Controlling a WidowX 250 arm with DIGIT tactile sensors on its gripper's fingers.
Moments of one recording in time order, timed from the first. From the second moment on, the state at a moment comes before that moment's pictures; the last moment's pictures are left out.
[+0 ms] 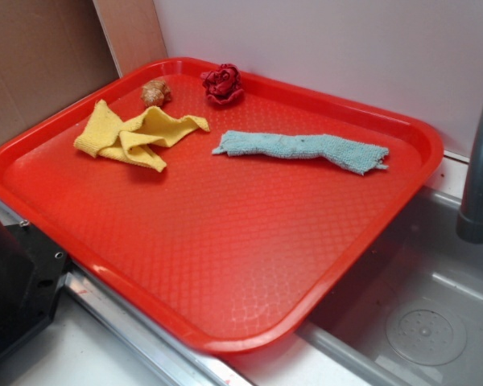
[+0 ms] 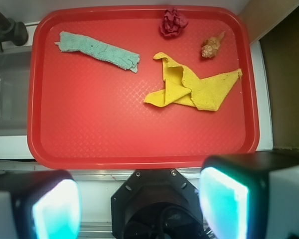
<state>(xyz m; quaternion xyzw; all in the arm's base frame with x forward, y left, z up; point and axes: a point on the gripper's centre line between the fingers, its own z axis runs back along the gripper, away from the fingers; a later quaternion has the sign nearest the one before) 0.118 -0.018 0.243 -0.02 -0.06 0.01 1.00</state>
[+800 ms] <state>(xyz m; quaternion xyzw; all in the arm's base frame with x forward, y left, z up) 0.145 -0.006 0.225 -0.01 -0.09 0.16 0.98</state>
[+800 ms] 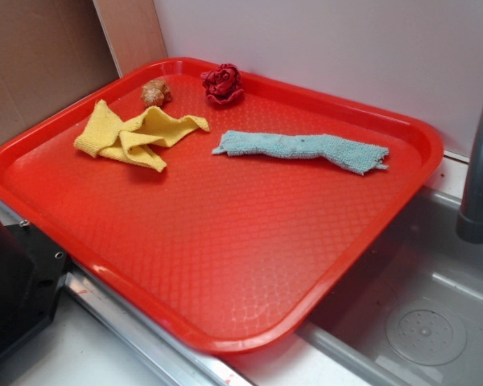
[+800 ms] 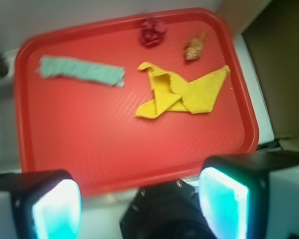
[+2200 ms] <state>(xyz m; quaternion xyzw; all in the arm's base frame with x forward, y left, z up) 0.270 0.116 0.087 0.10 -0.14 0.45 0.88</state>
